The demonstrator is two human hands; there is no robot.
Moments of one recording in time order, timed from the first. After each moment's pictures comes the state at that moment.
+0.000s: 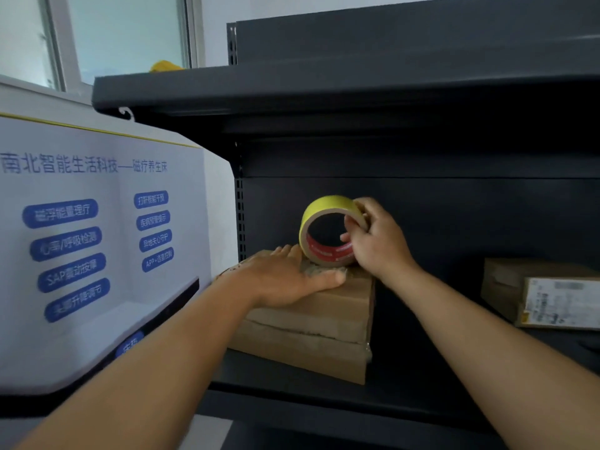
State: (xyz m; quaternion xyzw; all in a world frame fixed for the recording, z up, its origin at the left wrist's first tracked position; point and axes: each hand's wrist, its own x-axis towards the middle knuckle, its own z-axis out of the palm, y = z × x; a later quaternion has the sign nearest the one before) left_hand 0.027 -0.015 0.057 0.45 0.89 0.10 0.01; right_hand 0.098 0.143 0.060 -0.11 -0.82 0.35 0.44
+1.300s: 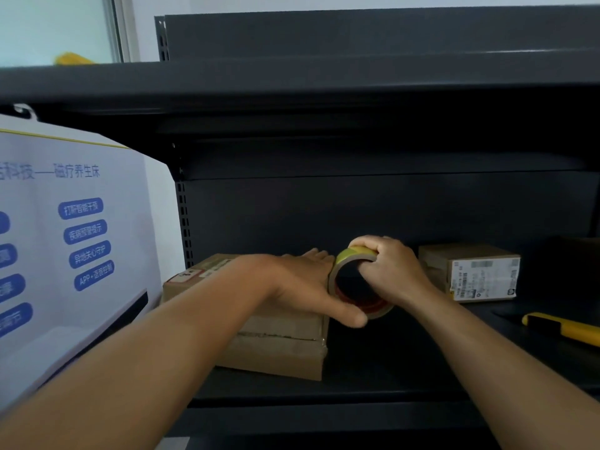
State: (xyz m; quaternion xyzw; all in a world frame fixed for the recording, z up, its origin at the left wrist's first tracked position) left_hand 0.095 0.036 0.085 0.61 0.79 -0.04 0.11; right_hand 0.183 0.182 0.036 -0.26 -0.87 0.24 0.34
